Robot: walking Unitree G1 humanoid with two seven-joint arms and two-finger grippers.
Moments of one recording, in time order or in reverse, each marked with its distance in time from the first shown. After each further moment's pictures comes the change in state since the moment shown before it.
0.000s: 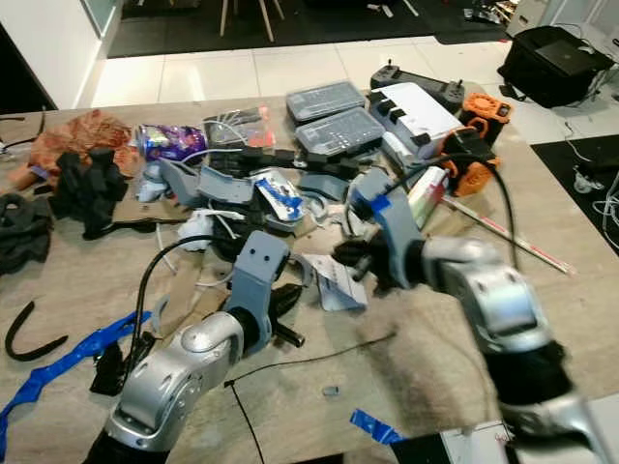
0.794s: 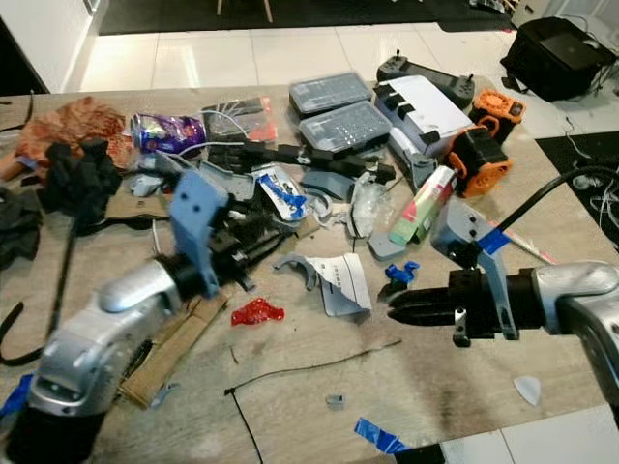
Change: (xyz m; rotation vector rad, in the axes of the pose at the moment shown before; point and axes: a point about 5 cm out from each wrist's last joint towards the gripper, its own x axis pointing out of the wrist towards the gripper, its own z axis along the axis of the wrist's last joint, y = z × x) left arm -0.050 0.037 0.071 0.318 -0.378 -0.203; right arm -0.069 0.018 -0.015 -0.004 0.026 0.223
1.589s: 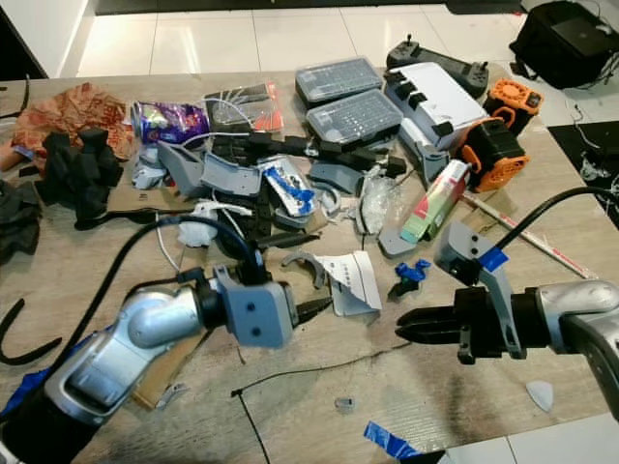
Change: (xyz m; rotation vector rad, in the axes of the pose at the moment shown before) left arm 0.018 -0.045 -0.021 0.817 -0.088 -0.249; right arm -0.002 0.001 -0.016 0.054 0.047 -0.042
